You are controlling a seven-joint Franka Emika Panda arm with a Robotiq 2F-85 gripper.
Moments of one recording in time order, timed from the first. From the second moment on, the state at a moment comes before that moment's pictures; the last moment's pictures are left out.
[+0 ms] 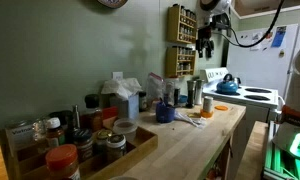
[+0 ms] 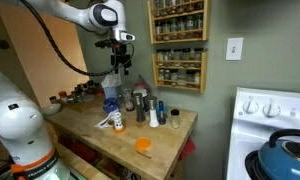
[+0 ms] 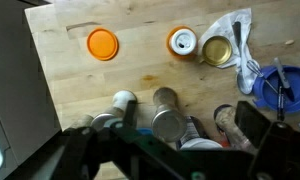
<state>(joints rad) -0.10 -0.34 -0.05 -2.17 -0.06 1.73 0.03</state>
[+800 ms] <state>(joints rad) -0.06 -0.32 -0.01 -2.17 -0.05 1.82 0.04</state>
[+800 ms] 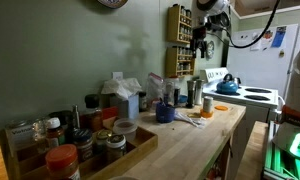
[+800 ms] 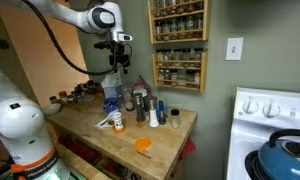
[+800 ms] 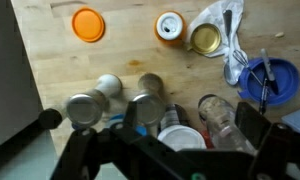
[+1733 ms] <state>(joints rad) 0.02 -0.17 0.08 -2.14 -0.01 2.09 0.17</state>
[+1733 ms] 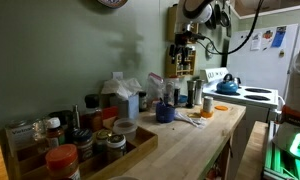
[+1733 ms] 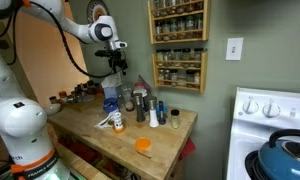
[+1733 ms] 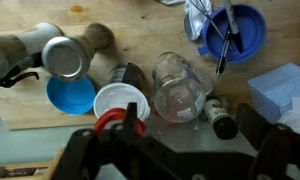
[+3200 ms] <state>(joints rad) 0.03 0.02 0.07 -2.21 0.00 2.43 0.28</state>
